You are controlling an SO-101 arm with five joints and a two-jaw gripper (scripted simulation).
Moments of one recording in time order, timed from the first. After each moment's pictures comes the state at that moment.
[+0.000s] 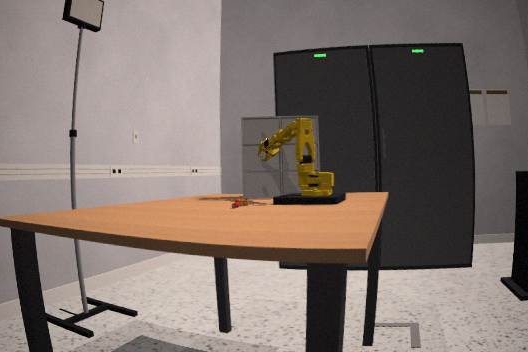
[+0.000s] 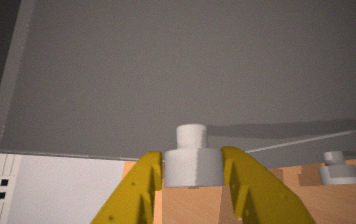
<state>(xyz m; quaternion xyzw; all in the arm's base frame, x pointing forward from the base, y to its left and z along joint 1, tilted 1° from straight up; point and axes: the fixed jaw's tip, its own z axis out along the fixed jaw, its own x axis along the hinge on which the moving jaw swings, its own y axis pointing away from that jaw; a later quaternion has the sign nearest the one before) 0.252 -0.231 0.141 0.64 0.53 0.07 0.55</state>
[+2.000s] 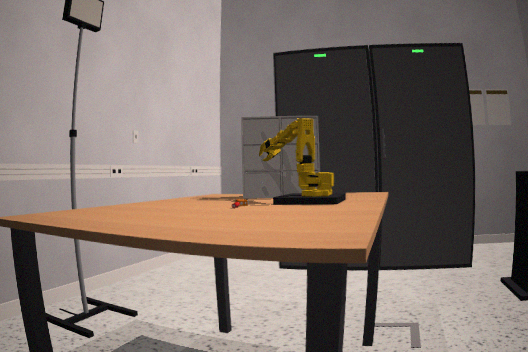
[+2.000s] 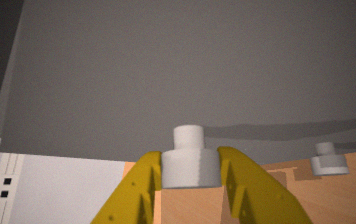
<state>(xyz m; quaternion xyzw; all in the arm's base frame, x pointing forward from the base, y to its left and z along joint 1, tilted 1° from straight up) 0.246 -0.226 0.141 0.64 0.52 0.07 0.56</state>
